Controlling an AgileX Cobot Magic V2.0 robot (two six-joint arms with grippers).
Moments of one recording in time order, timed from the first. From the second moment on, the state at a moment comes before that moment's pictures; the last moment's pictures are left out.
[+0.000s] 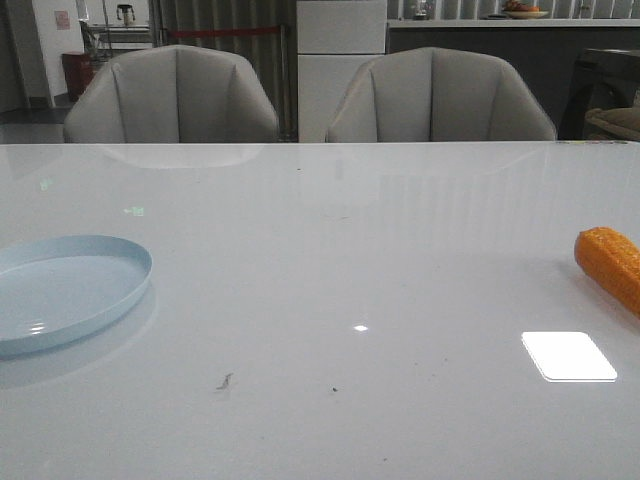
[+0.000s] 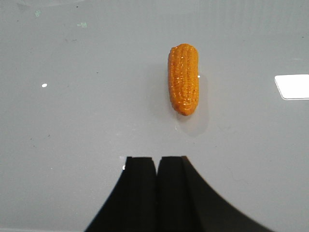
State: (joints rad) left arm 0.01 -0.01 0.01 0.03 0.07 0.03; right arm 0.06 -0.01 0.02 0.10 0.38 0.06
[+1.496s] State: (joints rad) left arm 0.01 -0.01 0.00 0.03 -0.23 0.03; right arm 0.06 -0.01 -0.10 -0.05 -0.05 0.15
